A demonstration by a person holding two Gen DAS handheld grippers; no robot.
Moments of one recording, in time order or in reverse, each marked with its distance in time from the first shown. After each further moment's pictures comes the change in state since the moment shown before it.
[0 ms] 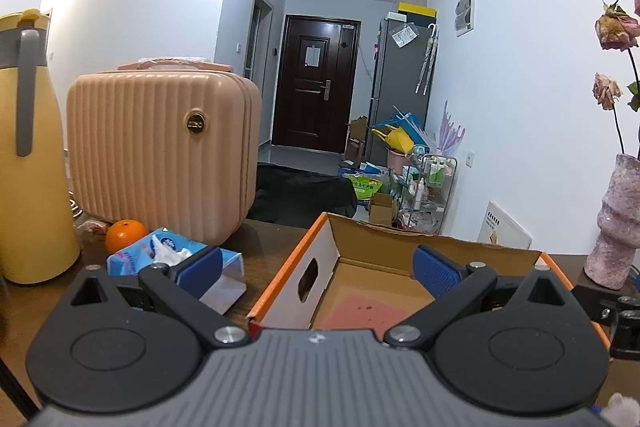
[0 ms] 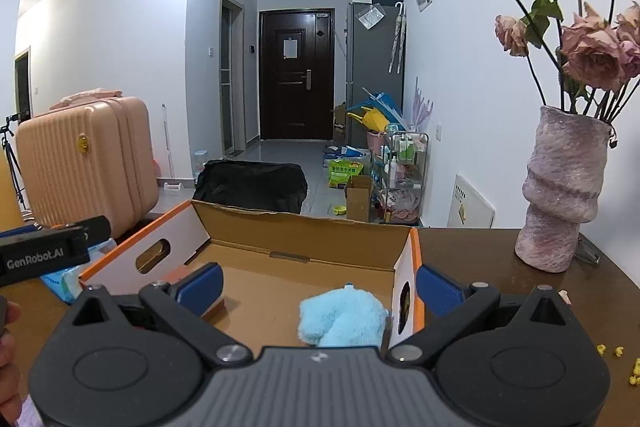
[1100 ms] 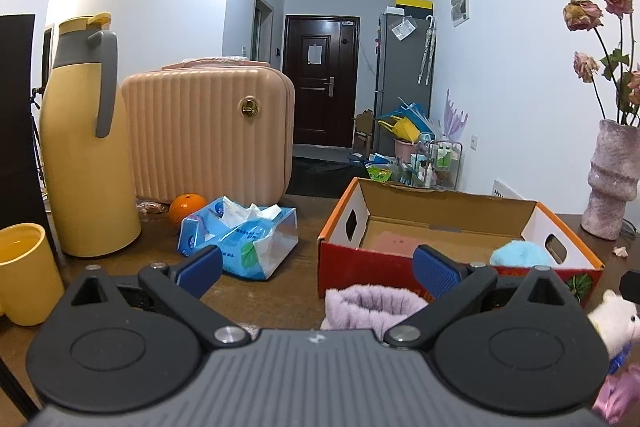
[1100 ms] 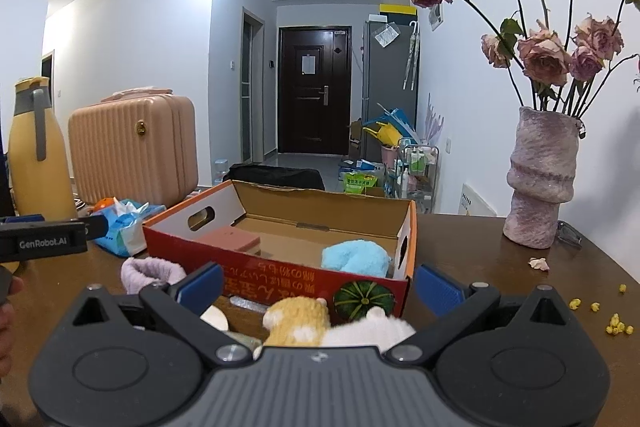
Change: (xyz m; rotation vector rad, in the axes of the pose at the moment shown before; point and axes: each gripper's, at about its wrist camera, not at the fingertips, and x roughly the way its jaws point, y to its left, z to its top) left arm -0.087 0.041 -0.037 0.061 0.008 0.022; right arm -0.103 0.005 -0.062 -0.029 -0.057 0.049
